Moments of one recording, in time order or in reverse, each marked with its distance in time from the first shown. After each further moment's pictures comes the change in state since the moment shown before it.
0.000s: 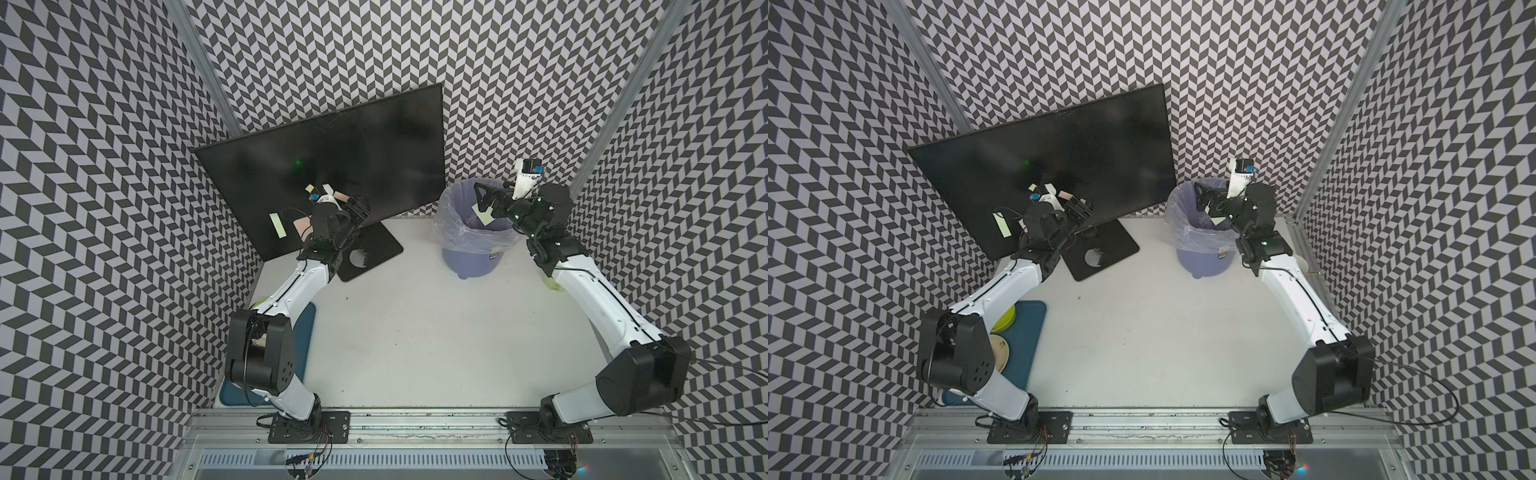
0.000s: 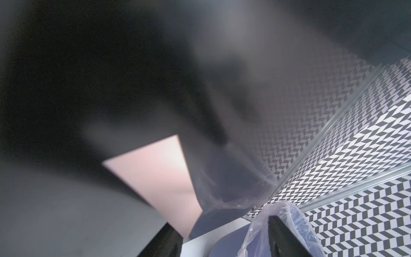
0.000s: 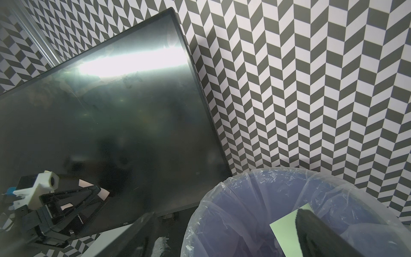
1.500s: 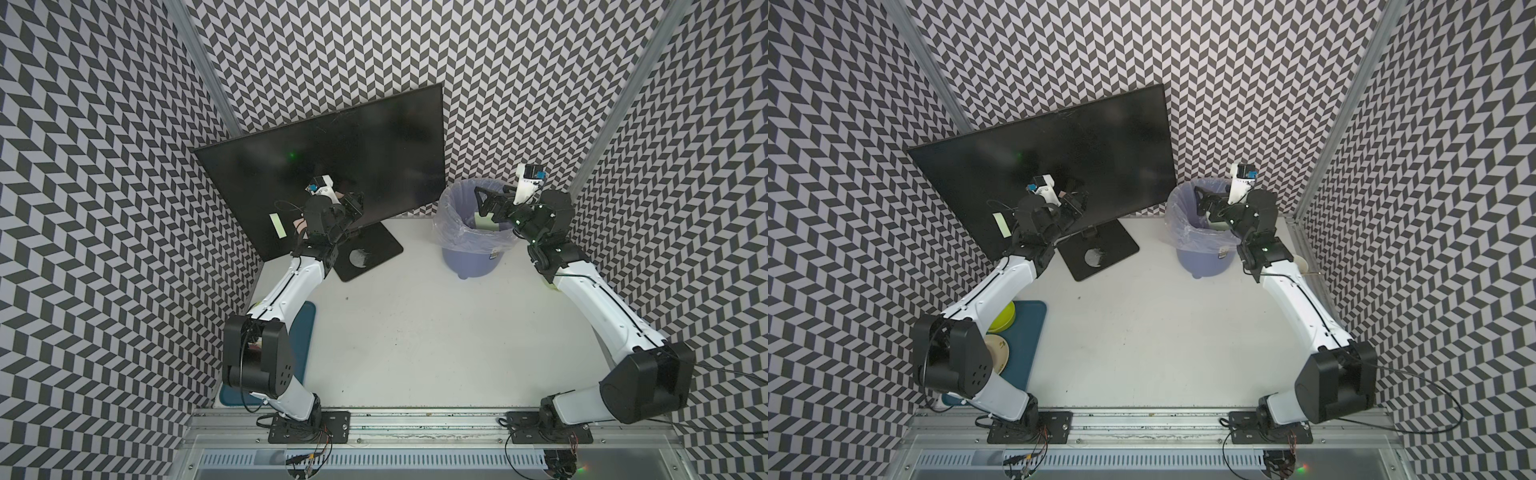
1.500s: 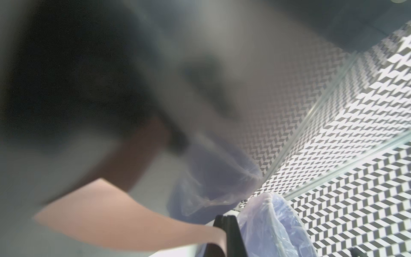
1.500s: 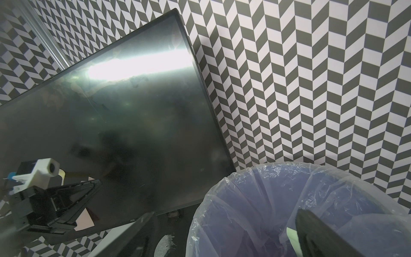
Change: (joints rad) left arm 0.014 -0.042 0.051 -0.051 0.131 0.046; right arm -0.002 -0.042 -0.072 0.051 -0.015 0.026
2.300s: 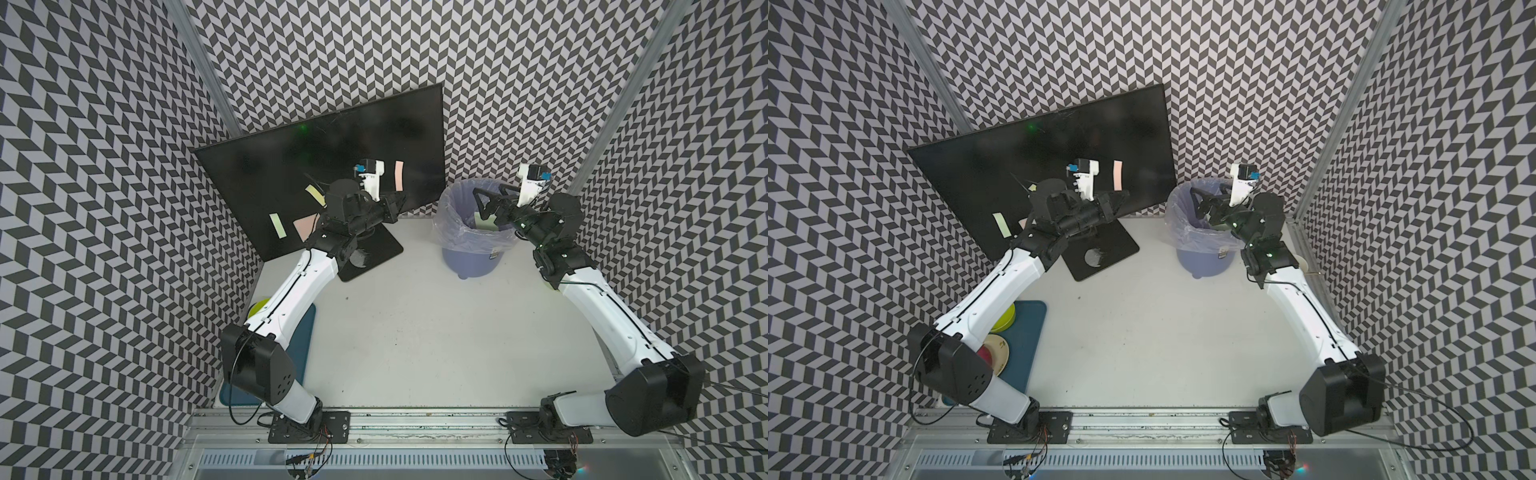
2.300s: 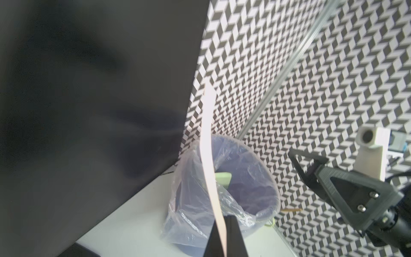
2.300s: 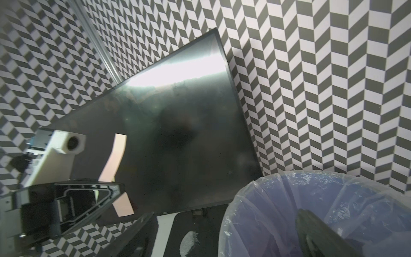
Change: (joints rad) left arm -0.223 0.015 0.267 -0.320 0.230 0.388; right arm 0.003 -0.063 -0.043 0.065 -0.162 0.056
